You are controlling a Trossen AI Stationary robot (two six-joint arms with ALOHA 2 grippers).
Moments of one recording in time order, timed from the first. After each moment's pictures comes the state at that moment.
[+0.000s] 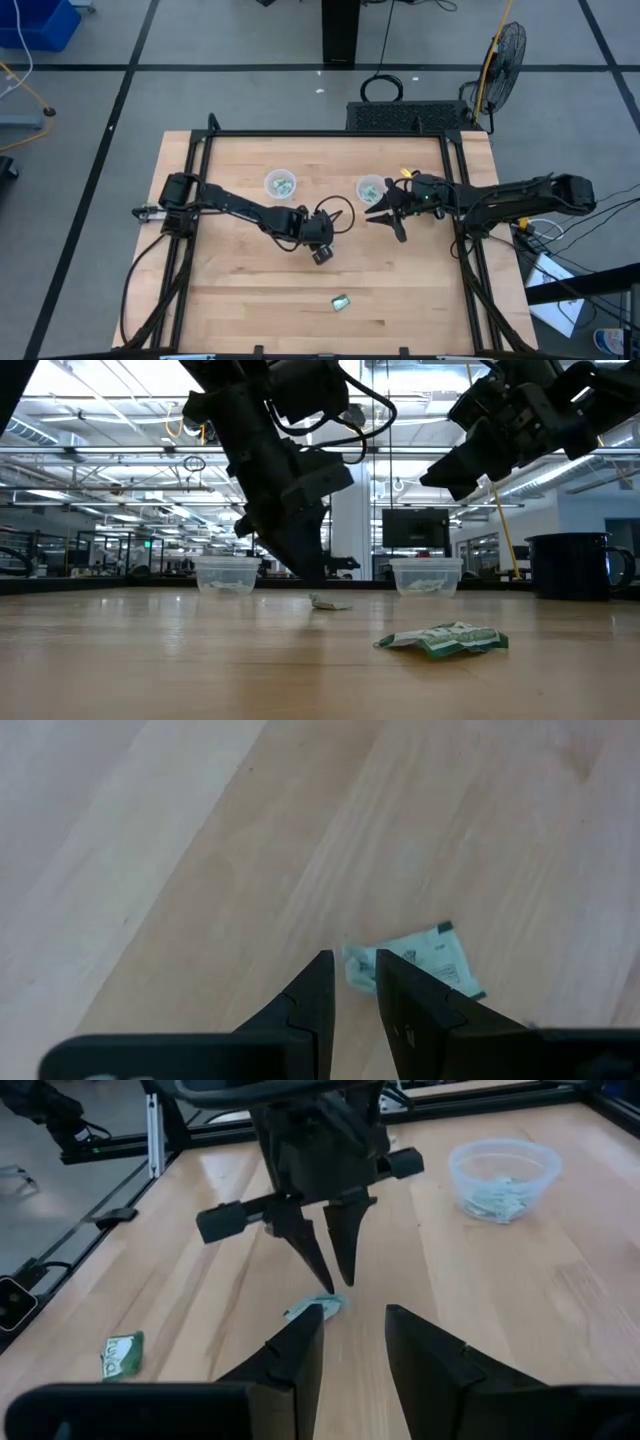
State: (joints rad) left arm -0.14 1.96 1.25 -0.39 -0.22 -0.59; right arm -0.15 1.04 0.36 0.31 -0.29 0.07
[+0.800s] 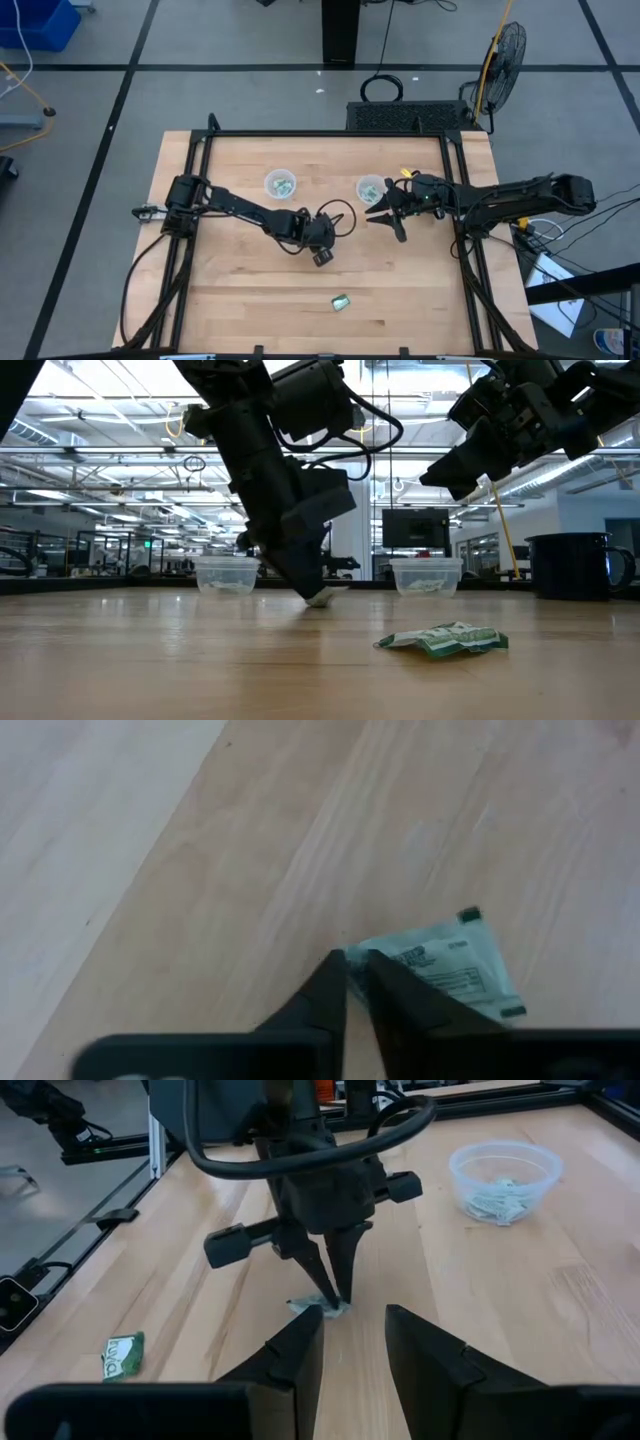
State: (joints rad) left arm -0.14 2.01 1.25 -0.37 -0.22 -0.57; right arm -0.15 1.04 0.36 0.31 -0.29 0.06
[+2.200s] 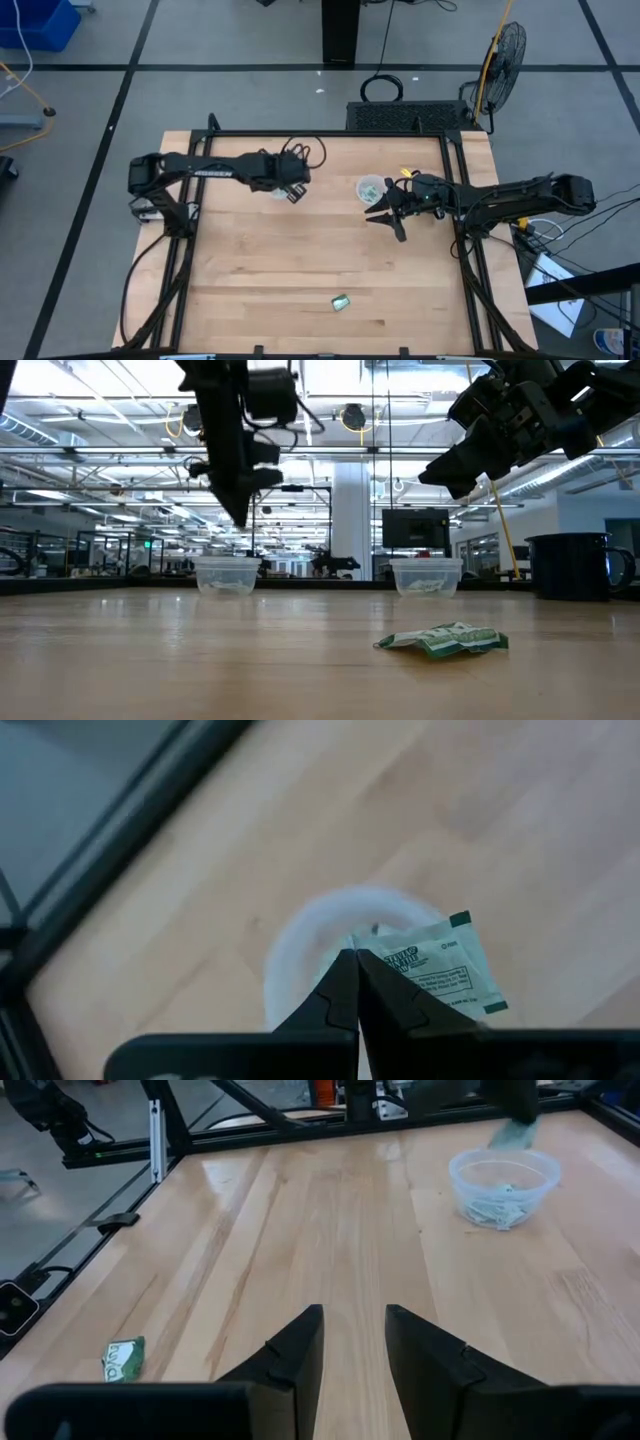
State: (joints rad) left arm 0.20 1.68 1.25 -0.87 -0.48 -0.51; right arm -0.15 1.04 0.36 0.32 -0.29 0.07
